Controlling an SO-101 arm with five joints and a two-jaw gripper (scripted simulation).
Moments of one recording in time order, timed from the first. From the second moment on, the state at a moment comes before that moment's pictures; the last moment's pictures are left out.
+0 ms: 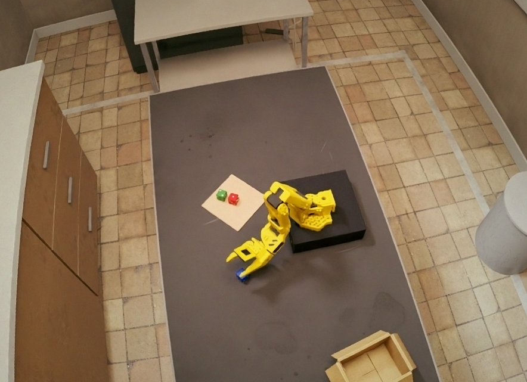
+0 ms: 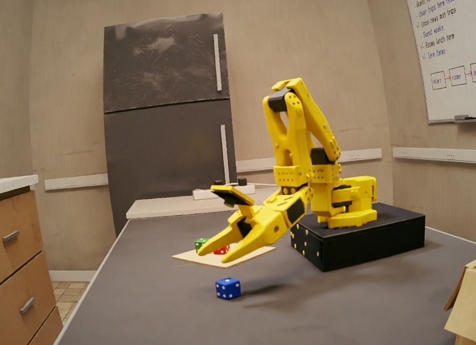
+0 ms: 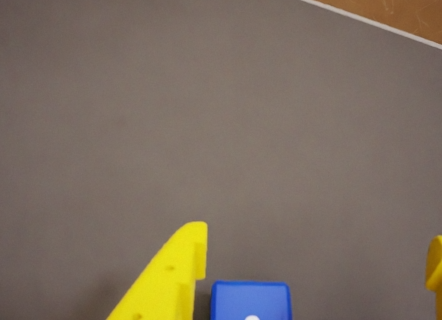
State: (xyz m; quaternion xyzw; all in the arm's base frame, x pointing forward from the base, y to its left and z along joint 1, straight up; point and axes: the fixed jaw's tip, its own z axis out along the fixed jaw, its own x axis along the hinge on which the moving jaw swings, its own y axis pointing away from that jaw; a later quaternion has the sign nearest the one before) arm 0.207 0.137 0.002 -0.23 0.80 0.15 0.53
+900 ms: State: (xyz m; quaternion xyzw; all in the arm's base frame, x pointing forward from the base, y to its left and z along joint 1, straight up) arm 0.232 0.153 0.104 -0.19 0.67 0.20 0.69
